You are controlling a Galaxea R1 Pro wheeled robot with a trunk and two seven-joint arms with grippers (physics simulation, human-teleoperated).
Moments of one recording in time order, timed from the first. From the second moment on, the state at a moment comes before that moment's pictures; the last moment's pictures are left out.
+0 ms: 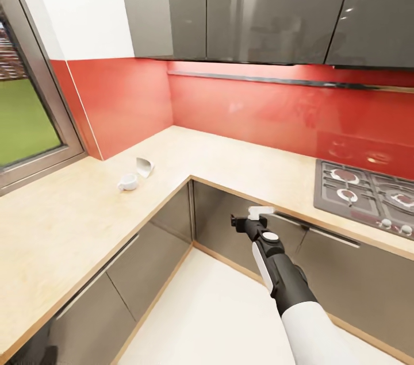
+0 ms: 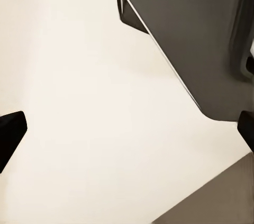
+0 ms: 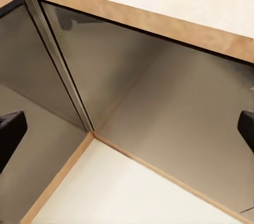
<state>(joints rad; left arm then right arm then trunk) 0.05 0.05 0.06 0.02 -0.13 -0.04 0.00 -0.64 0.17 0.02 -0.99 0.05 0.34 -0.06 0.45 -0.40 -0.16</state>
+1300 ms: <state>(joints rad) 0.05 0.05 0.06 0.02 -0.13 -0.04 0.00 -0.64 0.17 0.01 -0.99 0.05 0.34 -0.06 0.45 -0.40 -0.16</state>
